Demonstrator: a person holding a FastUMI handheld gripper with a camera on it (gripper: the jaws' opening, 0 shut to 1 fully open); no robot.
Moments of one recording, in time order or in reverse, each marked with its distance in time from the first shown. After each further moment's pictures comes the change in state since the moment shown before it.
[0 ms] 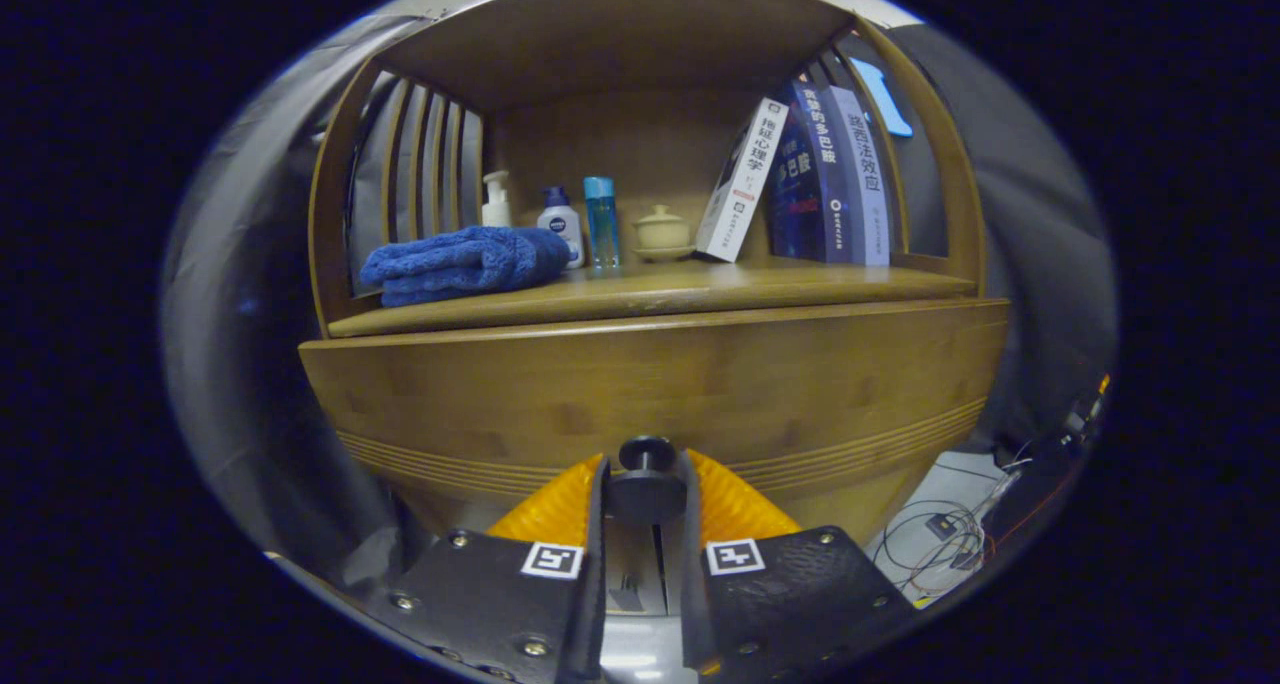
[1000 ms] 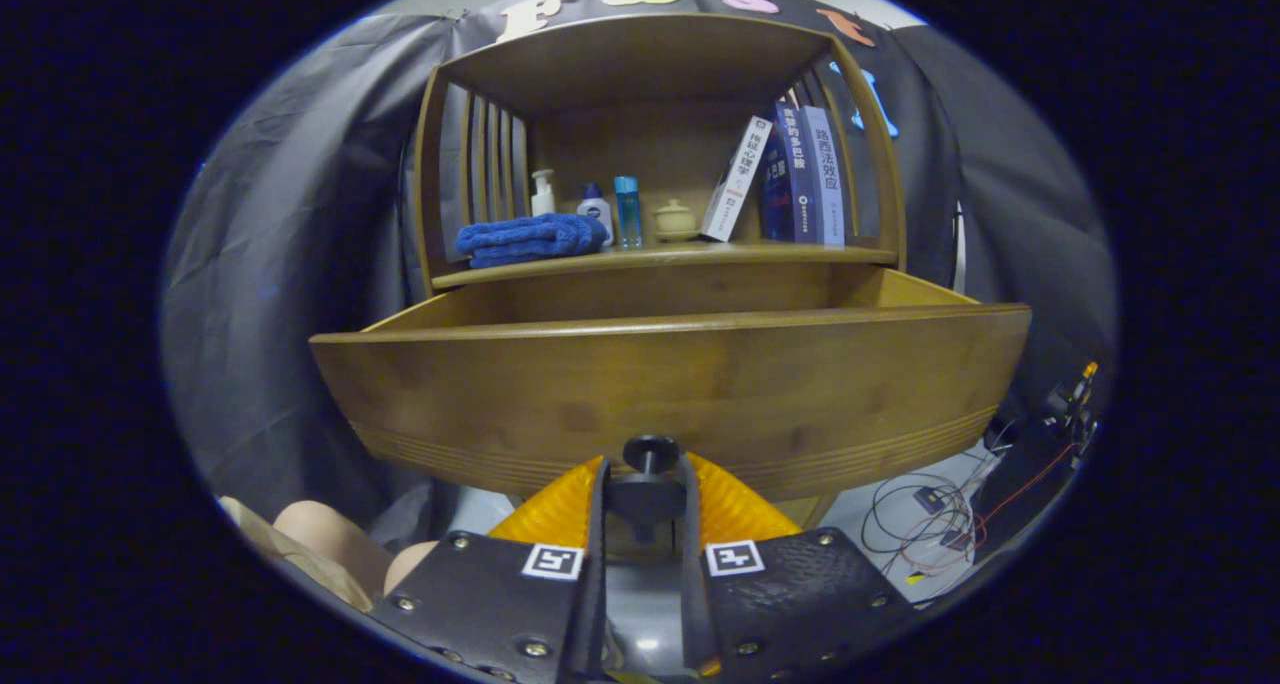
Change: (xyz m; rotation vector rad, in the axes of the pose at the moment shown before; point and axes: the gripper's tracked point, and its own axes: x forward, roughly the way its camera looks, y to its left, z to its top) arm -0.133 0.007 -0.047 -0.021 0.059 0.037
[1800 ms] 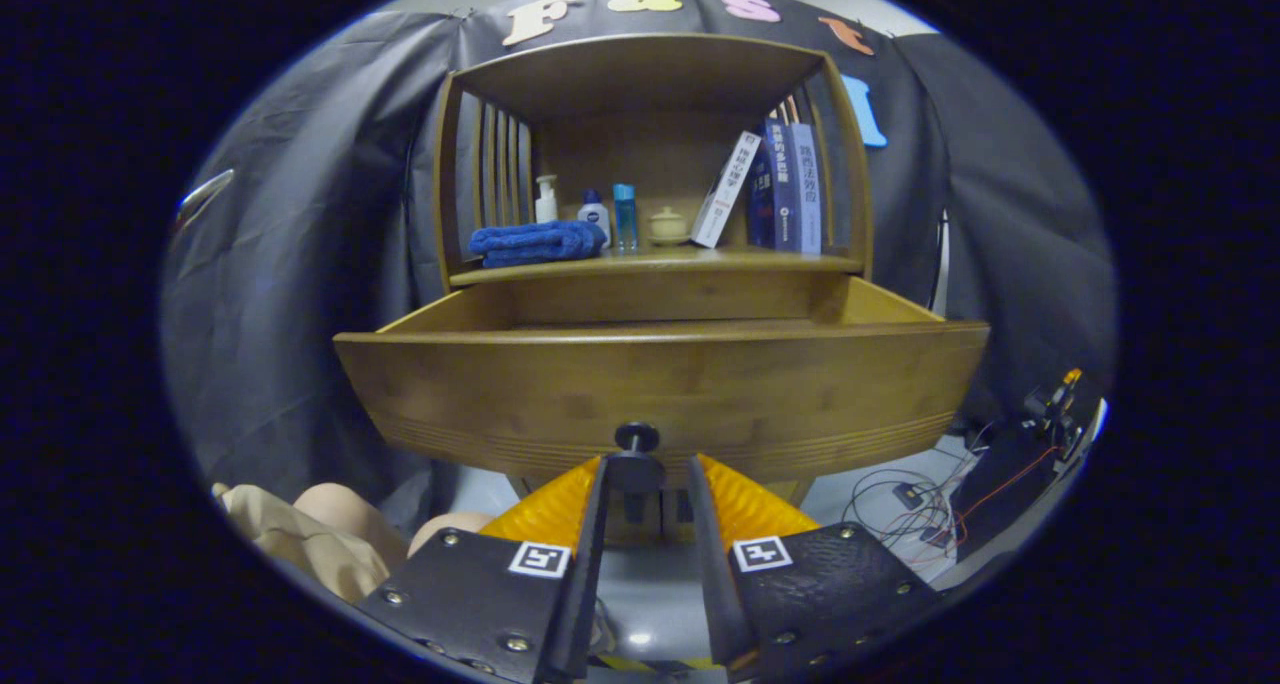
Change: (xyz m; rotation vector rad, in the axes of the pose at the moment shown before) arm -0.063 -0.012 0.016 -0.019 -0.021 -0.035
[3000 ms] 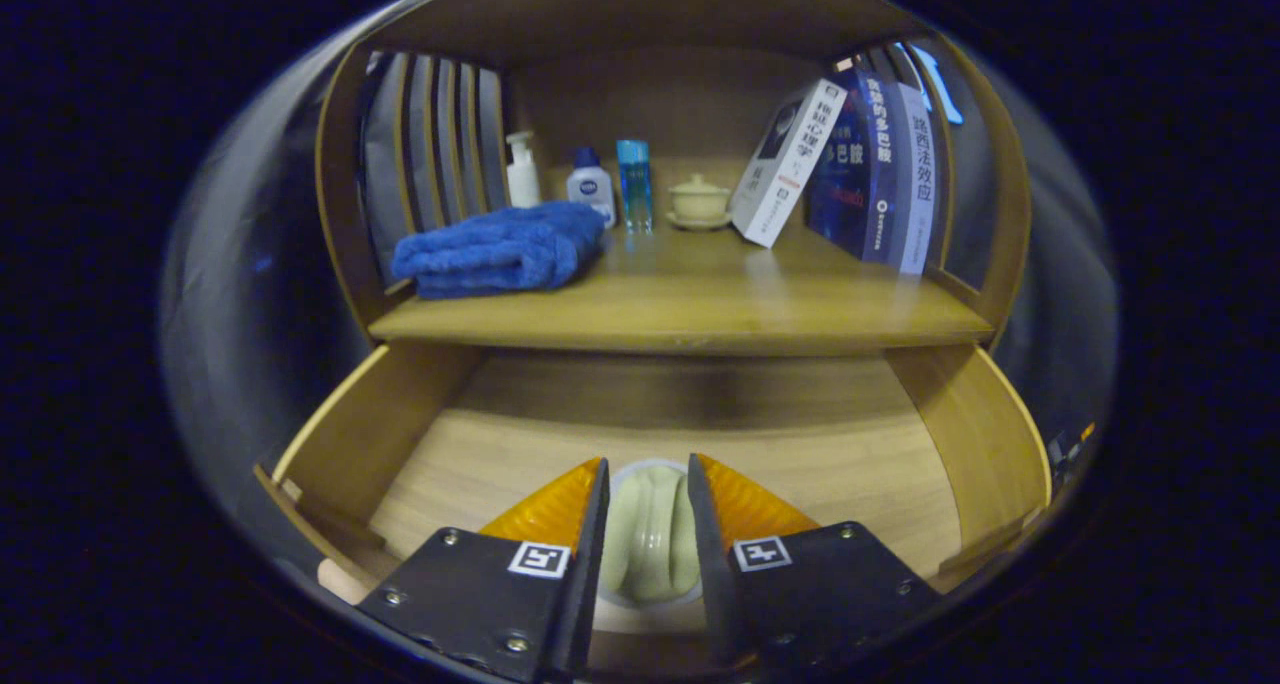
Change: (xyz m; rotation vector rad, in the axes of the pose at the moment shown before) arm 0.183 0.023 0.056 -0.051 0.297 0.025
